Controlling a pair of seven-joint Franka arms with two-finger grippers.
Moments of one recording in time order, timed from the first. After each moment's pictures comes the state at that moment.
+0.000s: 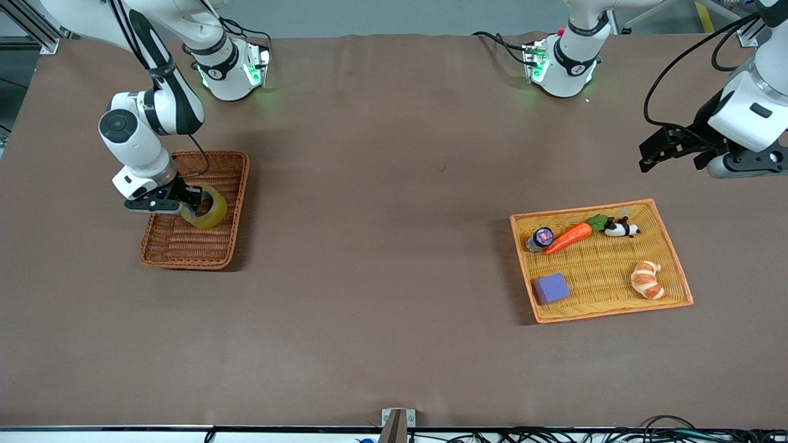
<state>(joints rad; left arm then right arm) -0.08 -0.03 -0.05 -1.63 0.00 1.63 -0.18 0.18 0.12 -0.29 -2.62 -0.29 2.86 0.16</state>
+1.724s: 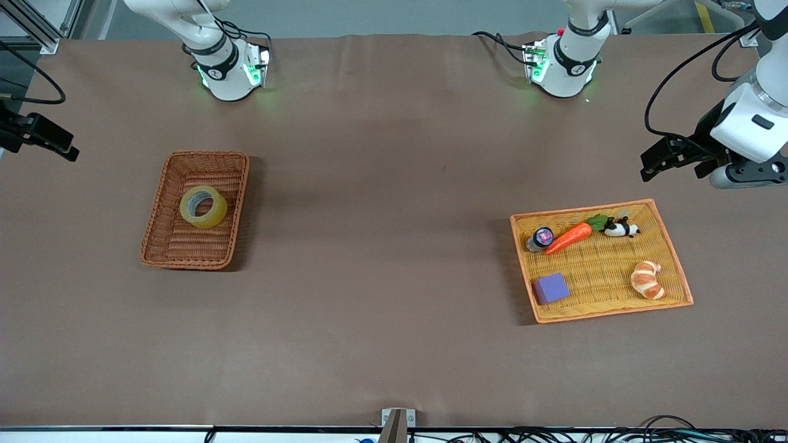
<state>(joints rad) -0.08 -0.01 -0.05 -1.62 0.00 1.66 -0.18 0.09 0.01 -0.10 -1.46 -0.04 1.45 0.13</state>
